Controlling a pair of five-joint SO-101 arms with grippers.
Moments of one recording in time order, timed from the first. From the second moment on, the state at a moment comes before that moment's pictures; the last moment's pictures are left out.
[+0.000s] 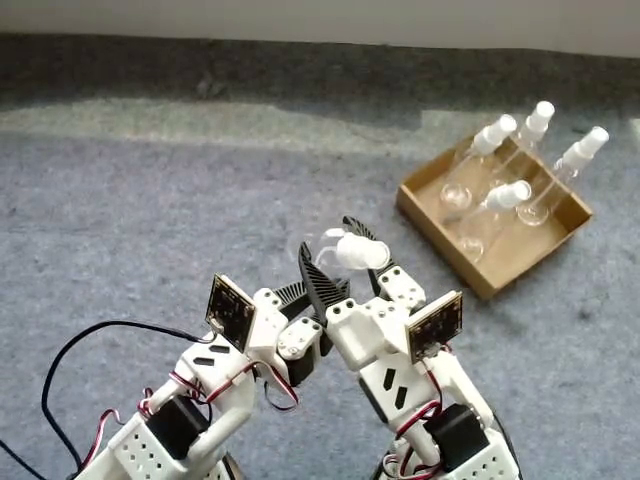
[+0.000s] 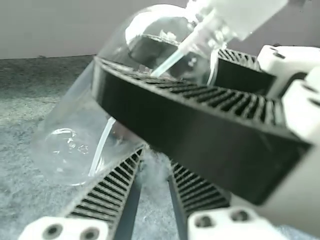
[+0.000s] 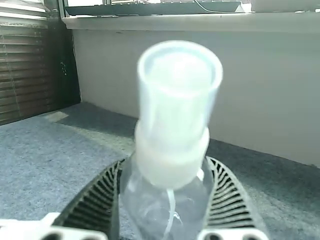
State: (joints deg) left arm 37.1 -103.3 95.9 23.3 20.4; right arm -37.8 -105.0 87.0 23.3 1.0
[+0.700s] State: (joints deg) left arm 36.9 -103.4 95.9 33.0 20.4; right arm -8.8 -104.3 76.5 33.0 9.9
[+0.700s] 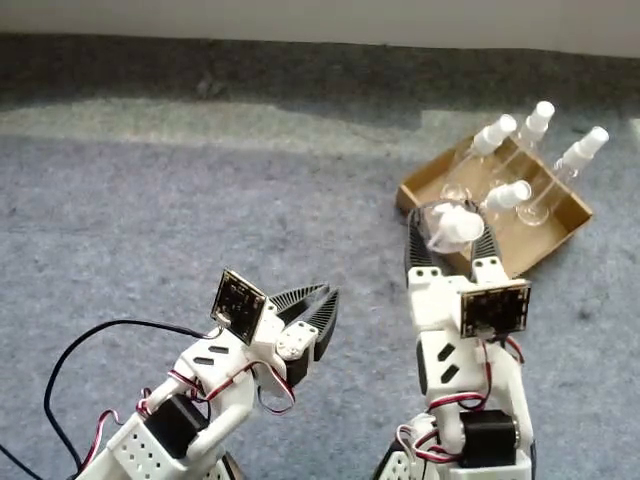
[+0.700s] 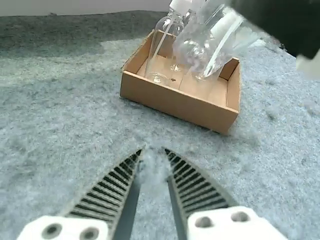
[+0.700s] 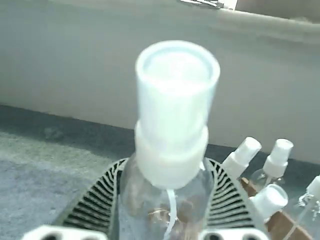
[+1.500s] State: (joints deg) left arm 25.9 -103.4 95.9 33.1 20.4; right arm 22.4 -67.8 54.6 26.8 8.9
